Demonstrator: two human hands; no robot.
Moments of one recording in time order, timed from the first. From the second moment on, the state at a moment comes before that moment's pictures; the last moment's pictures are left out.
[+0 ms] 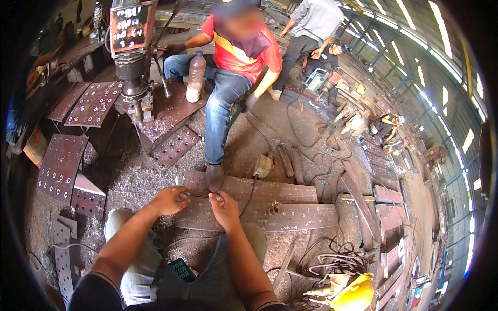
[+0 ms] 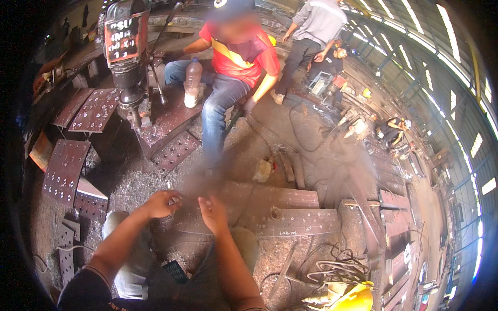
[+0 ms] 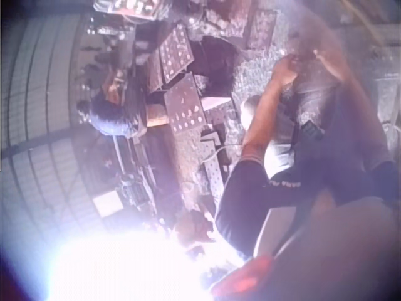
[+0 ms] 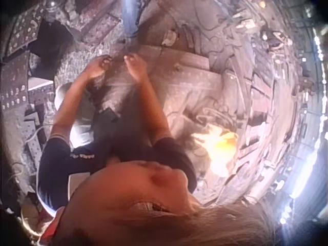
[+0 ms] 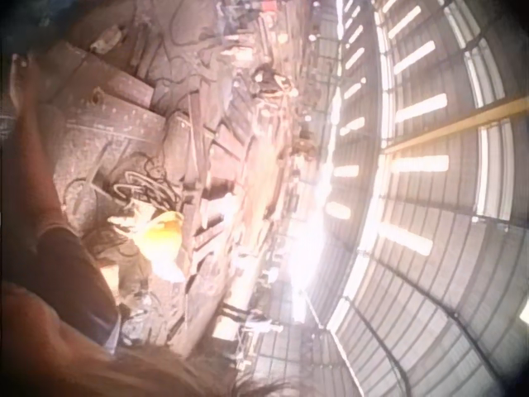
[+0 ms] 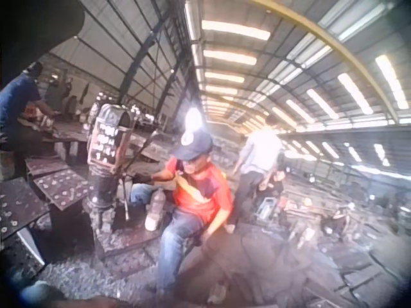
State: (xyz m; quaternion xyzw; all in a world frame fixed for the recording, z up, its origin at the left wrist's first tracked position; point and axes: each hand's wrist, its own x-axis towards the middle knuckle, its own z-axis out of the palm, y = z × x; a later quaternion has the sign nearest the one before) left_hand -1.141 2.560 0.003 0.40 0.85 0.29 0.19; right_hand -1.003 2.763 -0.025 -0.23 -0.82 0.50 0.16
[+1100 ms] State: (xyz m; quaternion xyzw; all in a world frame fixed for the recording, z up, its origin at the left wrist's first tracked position) left_hand -1.195 2.557 -0.007 0.38 0.82 0.39 0.17; right_hand -1.062 2.741 0.003 -0.26 -0.72 0.63 0.13
